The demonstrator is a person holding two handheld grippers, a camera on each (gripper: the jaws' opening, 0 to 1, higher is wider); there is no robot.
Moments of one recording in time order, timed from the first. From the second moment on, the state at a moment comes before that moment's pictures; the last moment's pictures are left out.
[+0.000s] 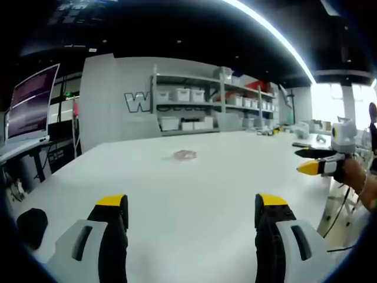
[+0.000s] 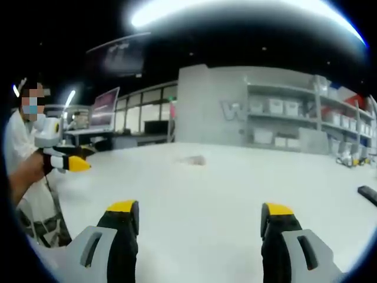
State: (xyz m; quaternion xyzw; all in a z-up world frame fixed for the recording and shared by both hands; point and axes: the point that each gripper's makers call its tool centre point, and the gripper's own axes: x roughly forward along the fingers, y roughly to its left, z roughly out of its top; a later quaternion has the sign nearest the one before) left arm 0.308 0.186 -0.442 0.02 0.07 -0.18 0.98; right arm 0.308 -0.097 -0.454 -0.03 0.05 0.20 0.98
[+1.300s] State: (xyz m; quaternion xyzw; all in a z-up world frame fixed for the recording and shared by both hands) left arm 0.311 0.189 -0.434 0.03 0.06 -0.19 0.98; right arm 0.317 -0.081 -0.442 -0.05 0.05 0.22 0.97
